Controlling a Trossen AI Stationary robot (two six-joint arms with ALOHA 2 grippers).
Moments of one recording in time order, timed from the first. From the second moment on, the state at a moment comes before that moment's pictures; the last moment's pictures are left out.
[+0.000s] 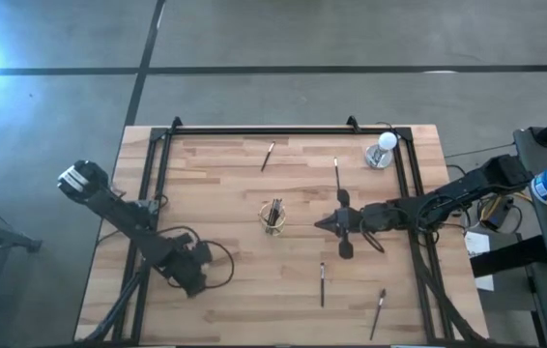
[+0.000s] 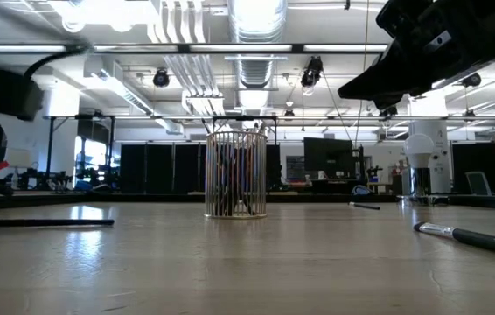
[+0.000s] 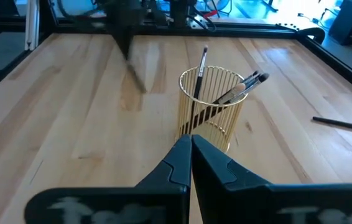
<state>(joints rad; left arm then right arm) -0.72 1.42 0.70 -0.63 -0.11 -1.14 0.26 1.19 0.40 0.43 0.28 0.10</state>
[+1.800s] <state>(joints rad) -0.58 1.40 0.78 -0.27 -0.24 -0.91 0.36 2.16 1.41 -0.20 0.24 0.27</state>
